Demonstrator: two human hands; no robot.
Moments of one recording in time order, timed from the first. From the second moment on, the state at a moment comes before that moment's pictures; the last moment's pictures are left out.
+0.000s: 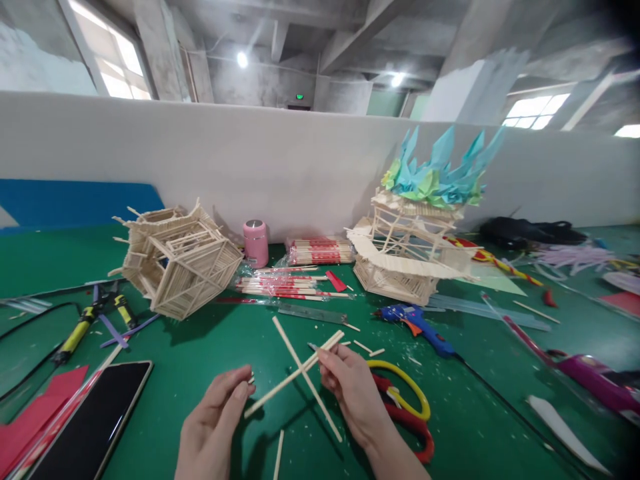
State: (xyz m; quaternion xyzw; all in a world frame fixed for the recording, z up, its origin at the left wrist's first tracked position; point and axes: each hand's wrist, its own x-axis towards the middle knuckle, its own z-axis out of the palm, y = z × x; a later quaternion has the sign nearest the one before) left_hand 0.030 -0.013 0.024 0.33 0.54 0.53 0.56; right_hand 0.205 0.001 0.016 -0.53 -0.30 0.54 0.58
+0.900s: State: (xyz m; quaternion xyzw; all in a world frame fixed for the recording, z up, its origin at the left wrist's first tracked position) left_hand 0.051 -0.008 0.015 0.38 0.47 0.33 0.72; right_hand 0.197 -0.007 0.034 -0.50 -0.44 0.55 0.50
